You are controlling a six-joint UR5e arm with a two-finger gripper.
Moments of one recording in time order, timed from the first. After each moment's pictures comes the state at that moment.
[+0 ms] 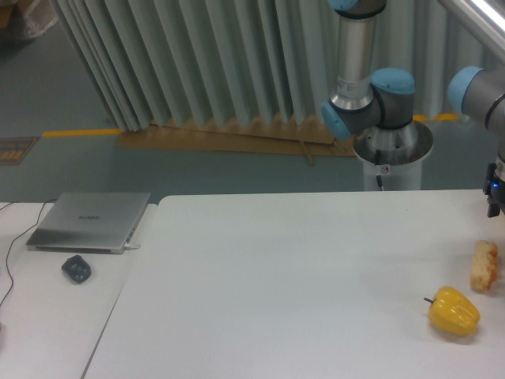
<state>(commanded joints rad) 2.70 -1.80 -1.66 -1.28 1.57 1.87</state>
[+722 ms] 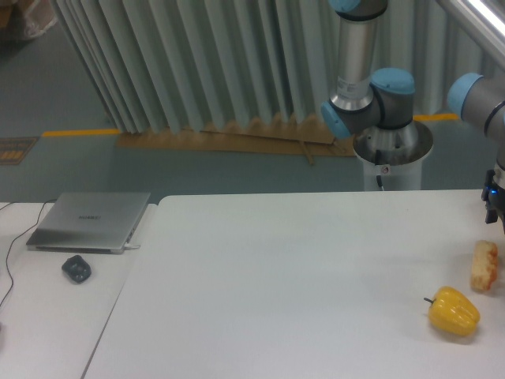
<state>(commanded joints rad) 2.70 -1.81 -1.66 -1.26 1.57 1.87</state>
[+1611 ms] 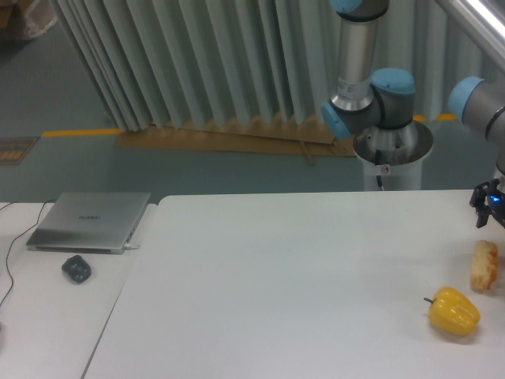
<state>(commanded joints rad) 2.70 -1.83 -1.68 -1.26 1.55 1.35</state>
